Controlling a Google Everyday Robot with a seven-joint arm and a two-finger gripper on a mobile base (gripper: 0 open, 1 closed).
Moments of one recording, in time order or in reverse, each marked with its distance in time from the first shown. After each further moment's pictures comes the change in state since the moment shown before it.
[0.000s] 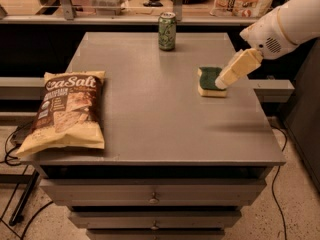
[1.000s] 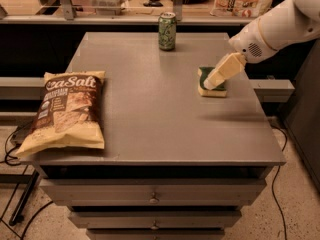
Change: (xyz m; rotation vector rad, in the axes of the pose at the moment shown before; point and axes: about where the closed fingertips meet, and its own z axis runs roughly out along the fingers) arm 0.001 -0.013 0.040 -0.025 -0.004 0.046
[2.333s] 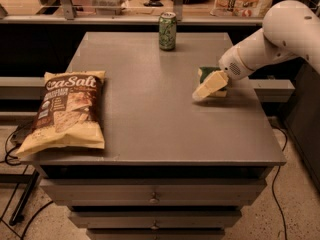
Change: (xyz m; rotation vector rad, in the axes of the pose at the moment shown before) arm 0.035 -0.014 0.079 -0.024 0.029 0.110
